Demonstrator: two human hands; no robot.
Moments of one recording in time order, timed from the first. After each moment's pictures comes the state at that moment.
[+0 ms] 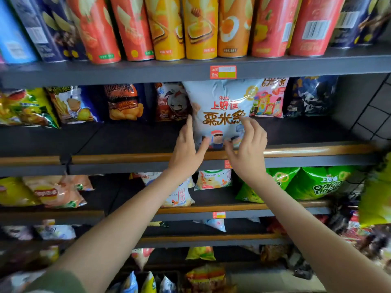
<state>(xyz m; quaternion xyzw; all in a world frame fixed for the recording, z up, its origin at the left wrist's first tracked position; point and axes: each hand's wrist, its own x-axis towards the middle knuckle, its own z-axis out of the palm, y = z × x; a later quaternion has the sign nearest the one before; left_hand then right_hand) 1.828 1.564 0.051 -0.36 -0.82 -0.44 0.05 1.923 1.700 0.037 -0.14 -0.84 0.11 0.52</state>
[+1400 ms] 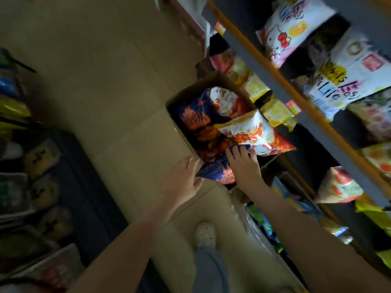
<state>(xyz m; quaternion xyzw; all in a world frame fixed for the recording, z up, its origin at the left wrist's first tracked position) 1.754 0.745 -0.459 0.08 -0.96 -0.24 -0.15 1.657 0.921 -0.503 0.33 -0.91 -0.20 -0.12</state>
